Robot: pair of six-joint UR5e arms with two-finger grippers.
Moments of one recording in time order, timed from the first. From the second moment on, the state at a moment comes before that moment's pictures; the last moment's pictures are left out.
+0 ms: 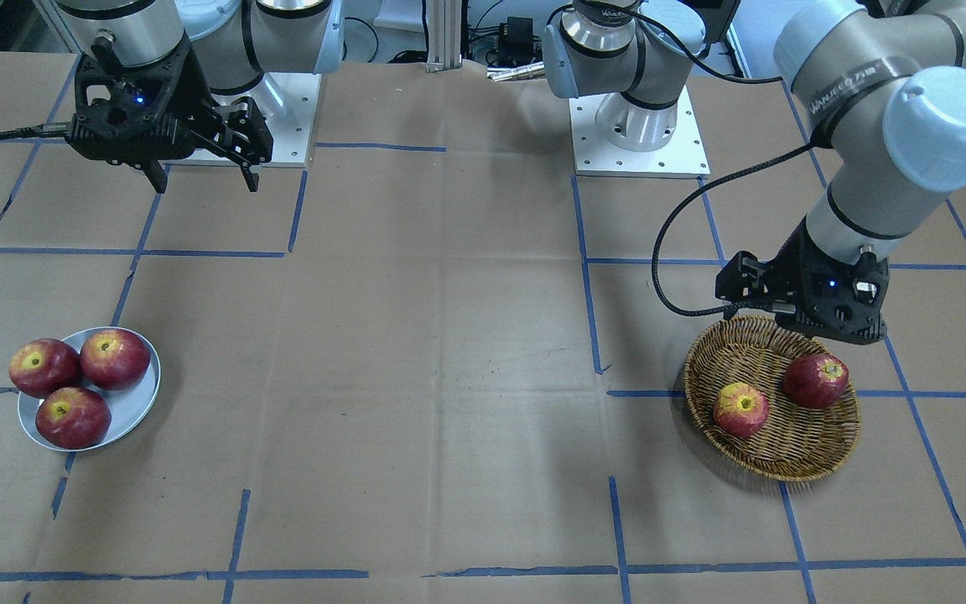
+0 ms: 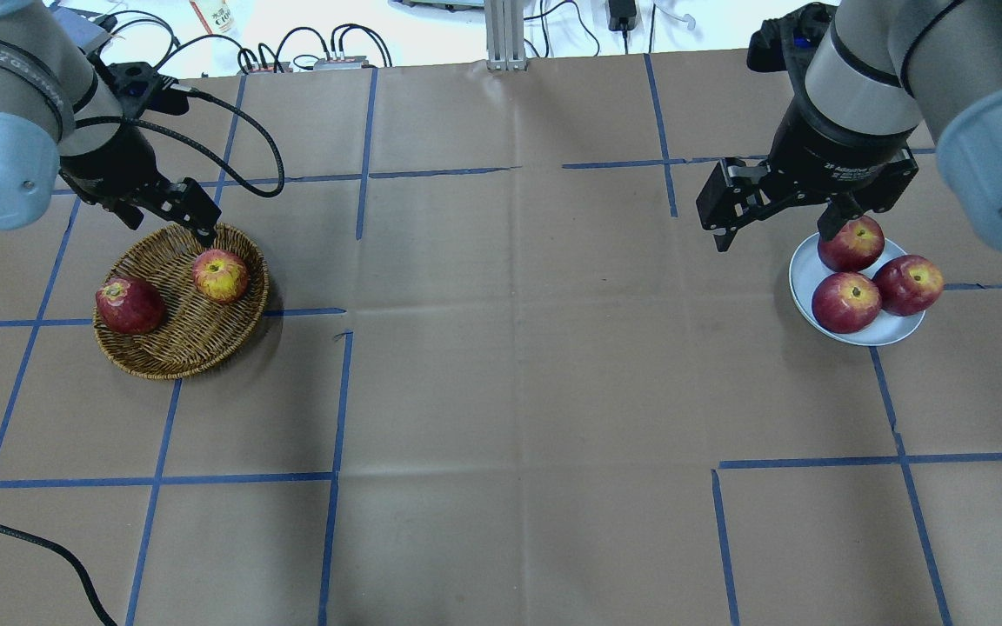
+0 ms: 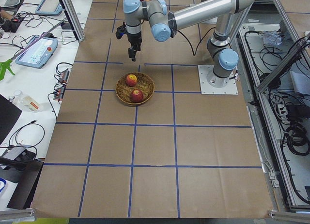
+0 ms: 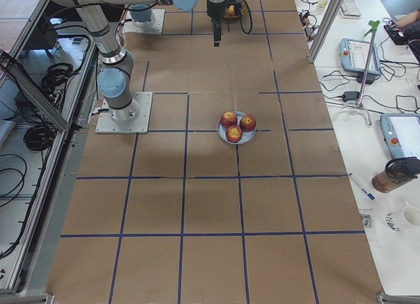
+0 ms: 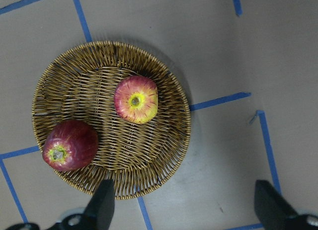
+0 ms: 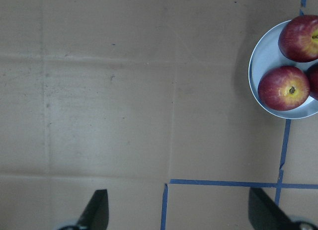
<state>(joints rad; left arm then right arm) -1.33 -1.74 -1.70 -1.28 1.63 0.52 1.59 -1.66 1.67 -1.59 -1.58 -0.04</state>
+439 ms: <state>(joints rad) -1.30 -1.85 -1.70 -1.22 1.61 0.56 1.59 -1.66 1.67 -1.59 -1.58 -0.04</state>
